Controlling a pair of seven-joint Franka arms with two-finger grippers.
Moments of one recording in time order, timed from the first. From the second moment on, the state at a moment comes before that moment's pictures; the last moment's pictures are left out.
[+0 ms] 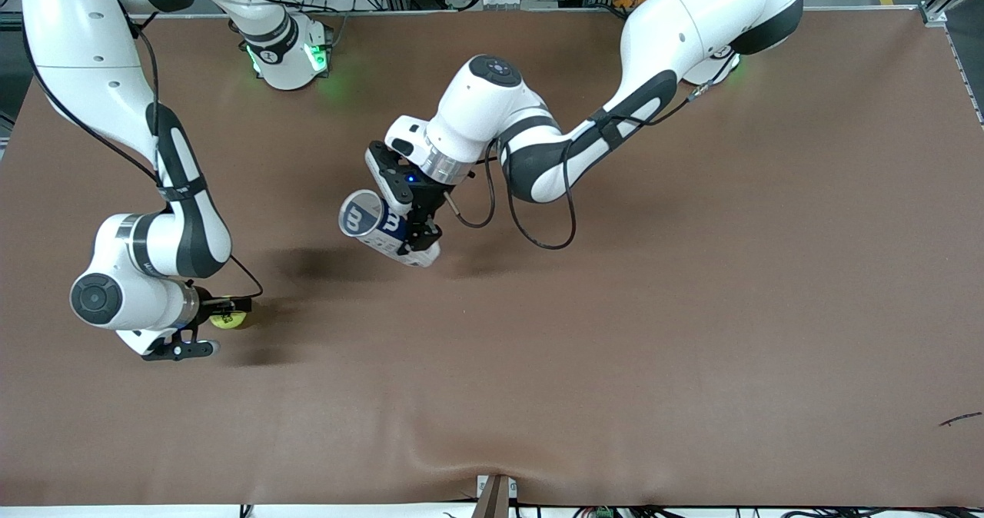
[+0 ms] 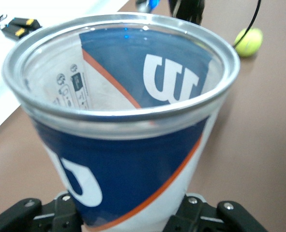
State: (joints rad) left arm -0.36 0.92 -0.78 -1.30 0.89 2.69 -0.27; right arm 0.00 0.68 -0.05 -1.64 -0.04 2.17 -0.09
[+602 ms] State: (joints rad) left arm -0.51 1.01 -0.54 -1.31 0.89 3.09 -0.45; right arm 0.00 0.68 -0.05 -1.64 -0.04 2.21 -0.14
